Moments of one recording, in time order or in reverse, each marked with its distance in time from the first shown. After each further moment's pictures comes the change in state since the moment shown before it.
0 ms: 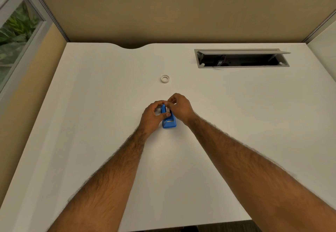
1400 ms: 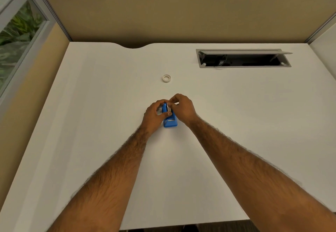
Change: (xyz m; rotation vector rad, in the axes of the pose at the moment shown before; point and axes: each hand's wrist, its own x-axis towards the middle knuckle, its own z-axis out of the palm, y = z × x) left_hand -0.005 0.007 0.003 0.017 -0.003 -0.002; right_hand -0.007 0.005 0.000 -0.033 0.030 -0.044
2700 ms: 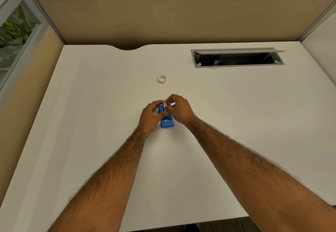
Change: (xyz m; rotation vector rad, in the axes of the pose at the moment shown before) left_hand -0.002 0.002 0.001 -0.070 0.020 -0.041; right_hand -0.005 0.000 -0.005 -0.053 -0.044 -0.033
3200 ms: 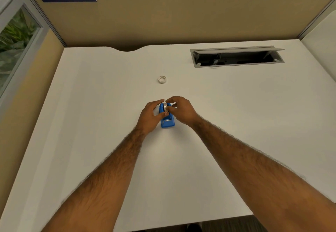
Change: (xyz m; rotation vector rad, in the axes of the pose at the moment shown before) left_hand -0.005 0.009 -0.010 0.173 -0.052 0.068; right_hand -0.004 0.006 -0.008 0.000 -0.069 -0.035
